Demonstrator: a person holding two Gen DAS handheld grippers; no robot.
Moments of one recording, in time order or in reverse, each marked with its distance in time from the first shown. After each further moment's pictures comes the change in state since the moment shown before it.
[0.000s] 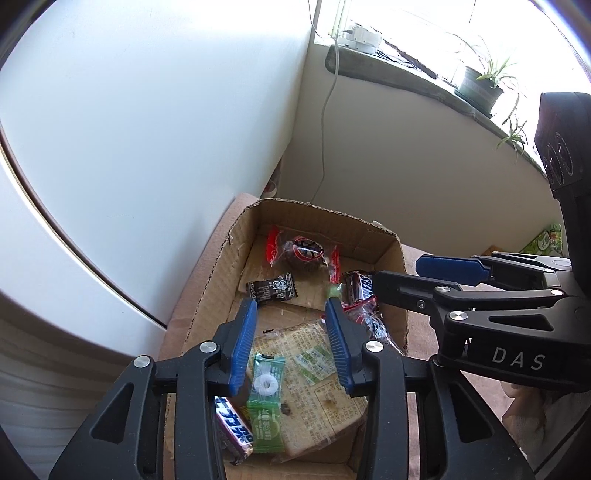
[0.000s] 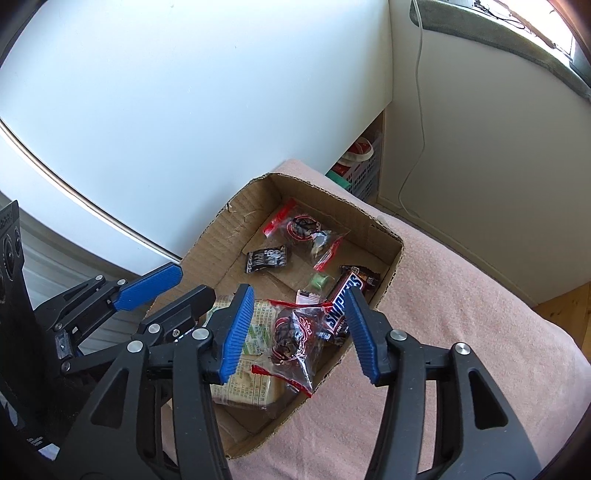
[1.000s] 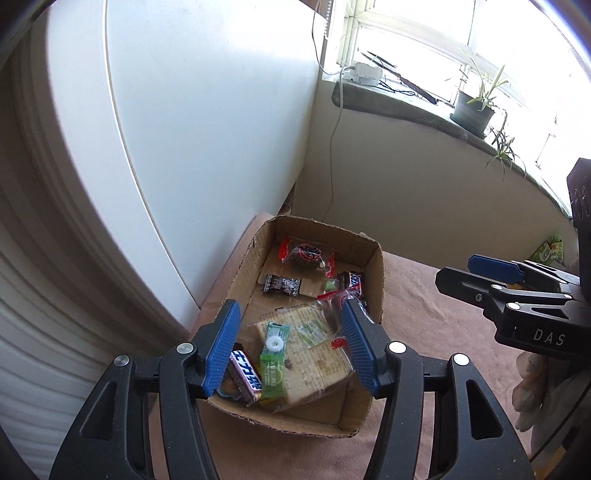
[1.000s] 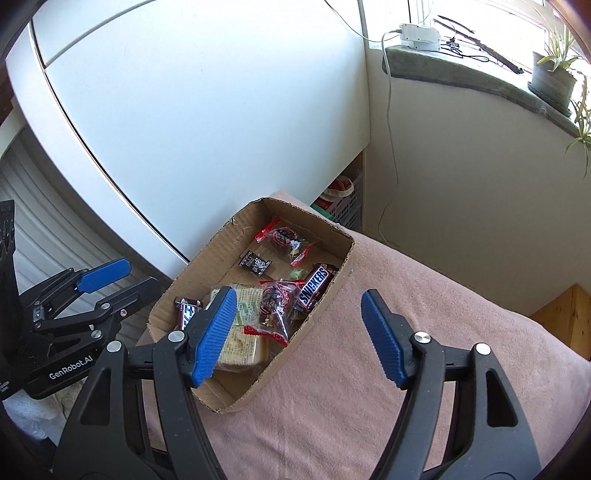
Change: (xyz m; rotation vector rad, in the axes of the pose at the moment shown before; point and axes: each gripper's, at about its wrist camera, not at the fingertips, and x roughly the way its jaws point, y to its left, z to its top) left arm -0.079 -0.008 -0.024 -0.018 -0.102 0.069; right arm -0.087 -0.008 -0.048 -0.008 -0.189 -0.032
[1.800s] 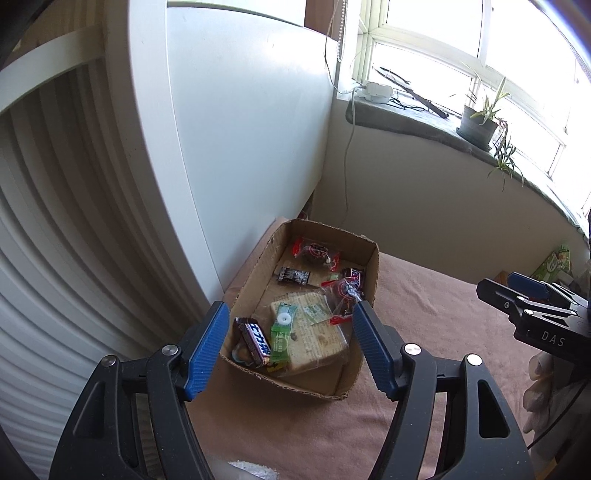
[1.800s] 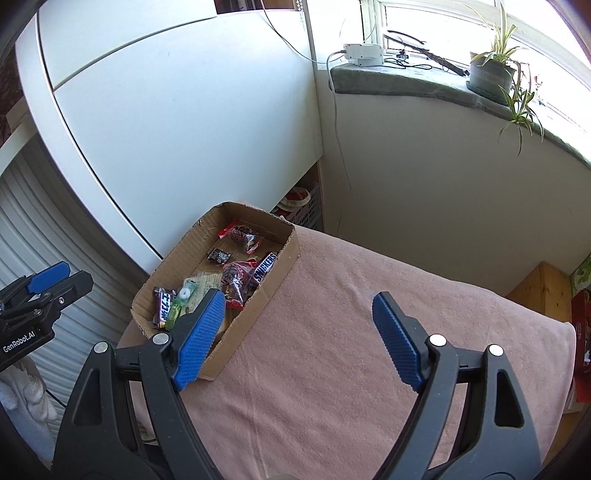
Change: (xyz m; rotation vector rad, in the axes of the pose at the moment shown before) left arm -0.056 -0.012 -0.021 -0.042 -0.049 0.084; right arm -0.067 -0.024 -0.043 0.059 -0.081 -0.122
